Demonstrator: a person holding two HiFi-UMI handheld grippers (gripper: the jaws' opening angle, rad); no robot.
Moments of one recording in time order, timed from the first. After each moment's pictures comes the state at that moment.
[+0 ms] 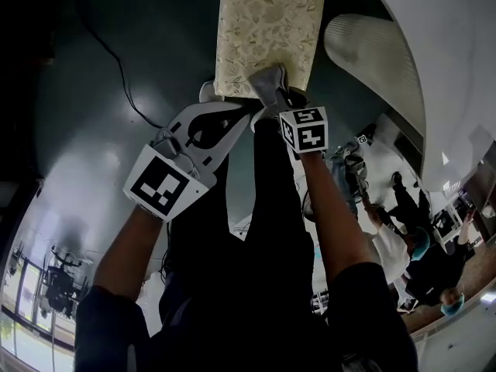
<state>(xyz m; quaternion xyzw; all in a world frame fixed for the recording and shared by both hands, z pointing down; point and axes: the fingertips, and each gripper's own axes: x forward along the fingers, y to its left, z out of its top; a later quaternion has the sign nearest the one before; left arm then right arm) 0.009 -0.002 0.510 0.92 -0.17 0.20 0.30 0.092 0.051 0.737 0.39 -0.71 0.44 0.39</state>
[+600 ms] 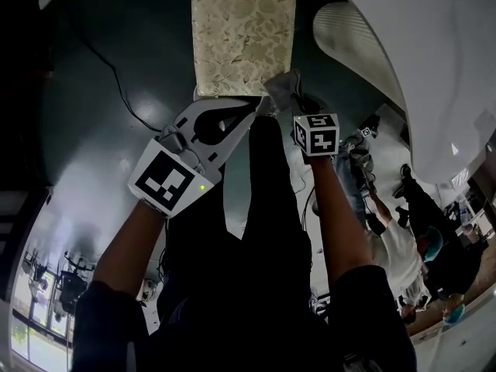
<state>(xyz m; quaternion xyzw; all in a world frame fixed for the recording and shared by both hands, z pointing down) 0.079 0.010 0.506 0.92 -0.13 0.21 0.29 0.184 0.091 0.738 0.44 -0.67 0.46 0.39</state>
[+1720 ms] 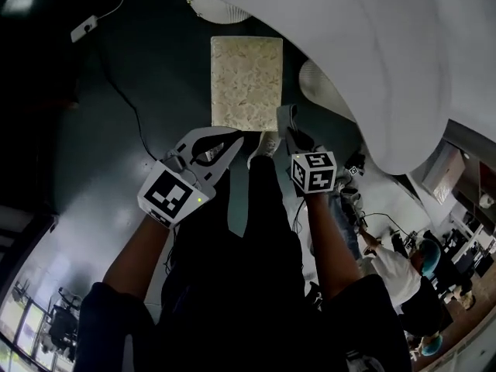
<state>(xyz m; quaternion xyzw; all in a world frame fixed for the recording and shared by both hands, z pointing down) 0.044 -0.010 0.372 0.94 -0.17 0.19 0.22 0.163 0.039 0.563 0.49 -0.71 0.40 0.30</state>
